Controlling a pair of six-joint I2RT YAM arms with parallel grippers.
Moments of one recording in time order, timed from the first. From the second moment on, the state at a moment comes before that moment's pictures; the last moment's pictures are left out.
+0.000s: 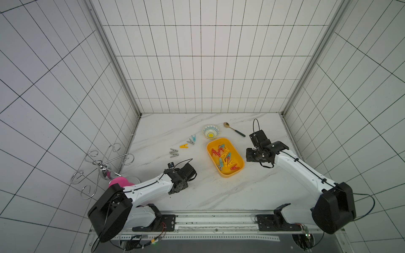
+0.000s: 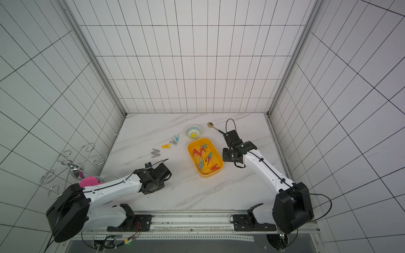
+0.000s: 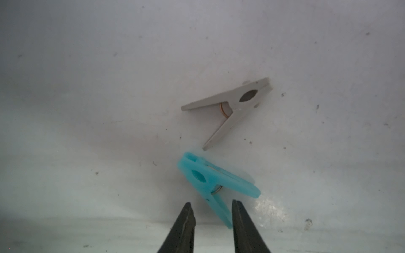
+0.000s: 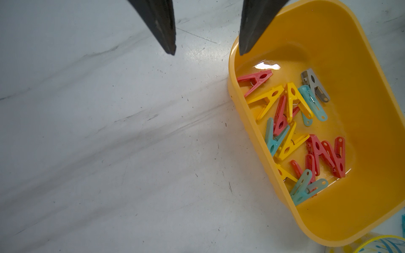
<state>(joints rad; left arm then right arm) -0.74 1.26 0.57 -0.75 -0.31 -1.14 0.53 1.34 1.04 -0.83 0.12 0.40</state>
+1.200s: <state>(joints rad) -0.86 1.51 1.20 -0.74 -0.24 -0.92 0.53 1.39 1.06 -0.83 0.15 0.41</state>
